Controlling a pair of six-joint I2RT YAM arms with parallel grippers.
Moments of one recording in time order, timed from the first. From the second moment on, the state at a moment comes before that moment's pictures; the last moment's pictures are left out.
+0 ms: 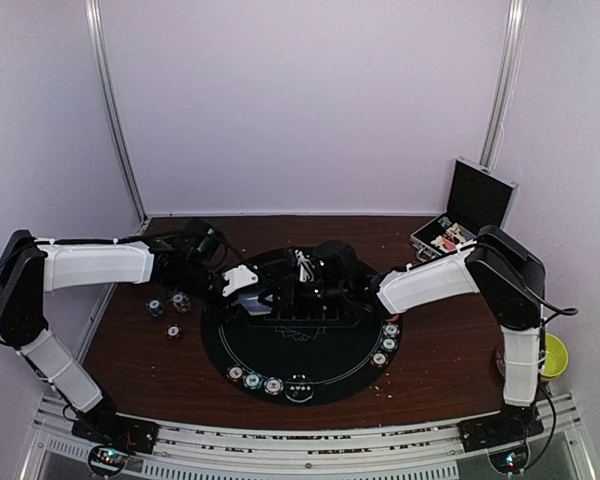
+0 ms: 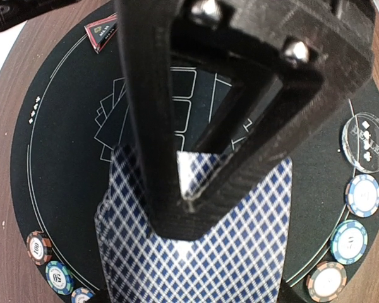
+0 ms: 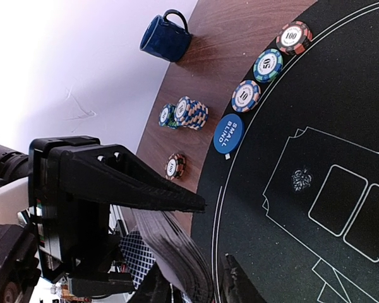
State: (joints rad) left arm -0.65 1.59 1.02 -0.42 0.36 0.73; right arm 0.90 2.04 1.22 0.43 -0.38 0.92
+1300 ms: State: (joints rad) left arm -0.65 1.60 1.02 -0.42 0.36 0.73; right arm 0.76 1.75 0.99 0.39 -0.33 0.90
